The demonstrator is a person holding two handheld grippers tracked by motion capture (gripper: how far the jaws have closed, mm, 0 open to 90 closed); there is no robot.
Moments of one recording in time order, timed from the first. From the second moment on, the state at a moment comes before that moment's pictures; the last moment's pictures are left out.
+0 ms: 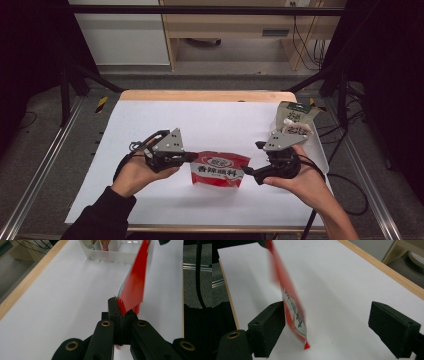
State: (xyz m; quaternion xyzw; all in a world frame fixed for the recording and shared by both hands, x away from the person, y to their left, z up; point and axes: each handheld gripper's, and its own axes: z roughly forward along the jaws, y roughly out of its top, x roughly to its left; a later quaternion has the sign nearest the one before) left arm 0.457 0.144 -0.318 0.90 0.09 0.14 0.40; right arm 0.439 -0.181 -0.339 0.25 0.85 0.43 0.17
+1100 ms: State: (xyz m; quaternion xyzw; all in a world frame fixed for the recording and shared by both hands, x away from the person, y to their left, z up) left arm 0.463 0.179 -0.270 0.88 0.11 0.16 0.42; right arm 0.451 -0.124 -0.318 0.19 0.84 0.47 0.17
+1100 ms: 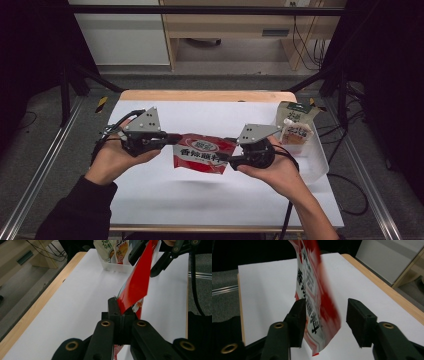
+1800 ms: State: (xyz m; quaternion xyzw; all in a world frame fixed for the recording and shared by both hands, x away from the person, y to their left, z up) left arm 0.471 0.185 -0.291 0.87 0.13 0.15 0.45; right arm 0.455 -0.114 -0.314 0.17 0.84 0.49 0.15
